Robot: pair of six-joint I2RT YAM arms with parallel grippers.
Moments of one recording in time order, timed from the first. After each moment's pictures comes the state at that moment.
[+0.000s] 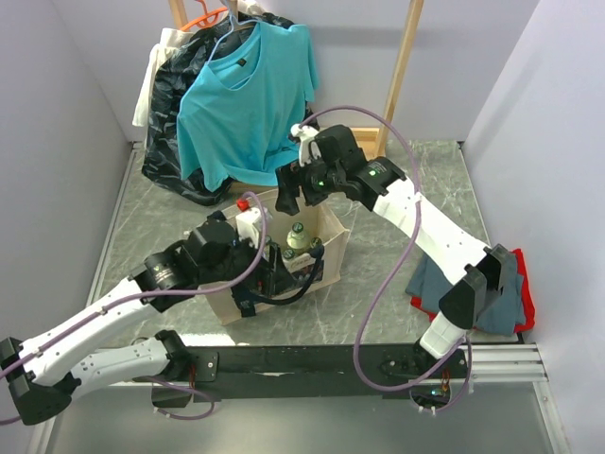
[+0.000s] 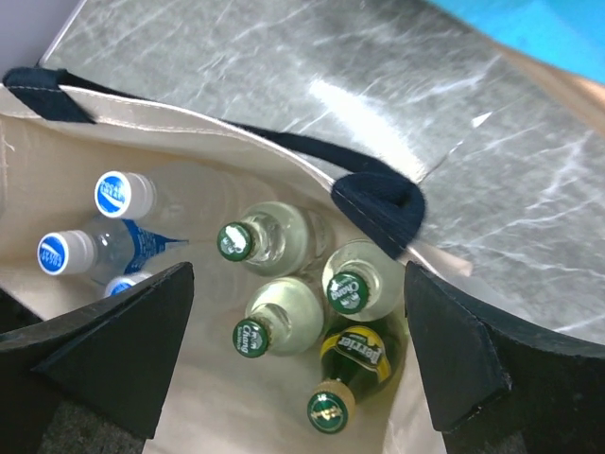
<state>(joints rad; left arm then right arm) -0.89 0.90 0.95 -0.55 0.18 -0.54 0.69 1.64 1.71 -0.72 -0.26 0.16</state>
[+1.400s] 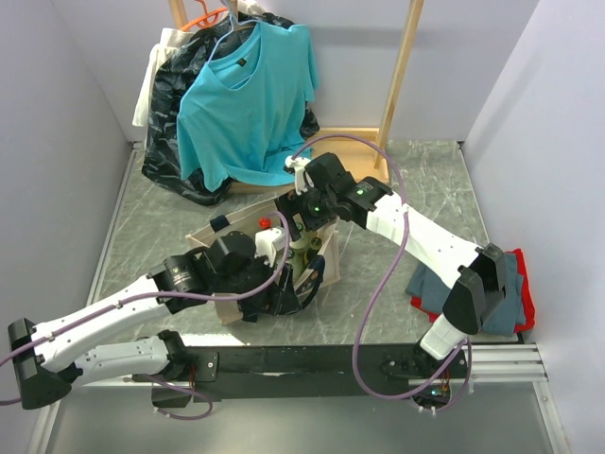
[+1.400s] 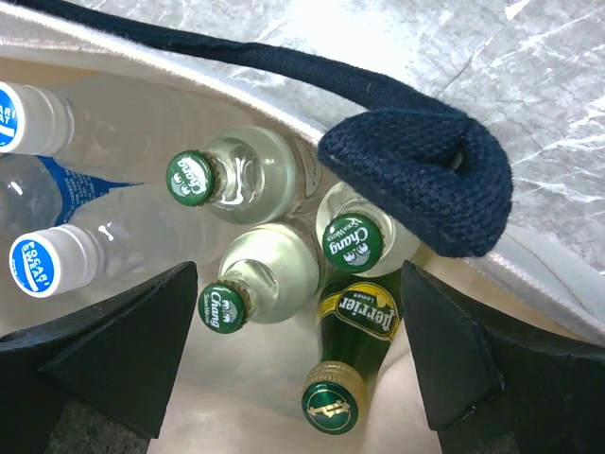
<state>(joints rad) -1.02 0.98 0.93 -0.60 0.22 -0.56 0.74 1.61 1.51 -0.70 -0.21 0.17</state>
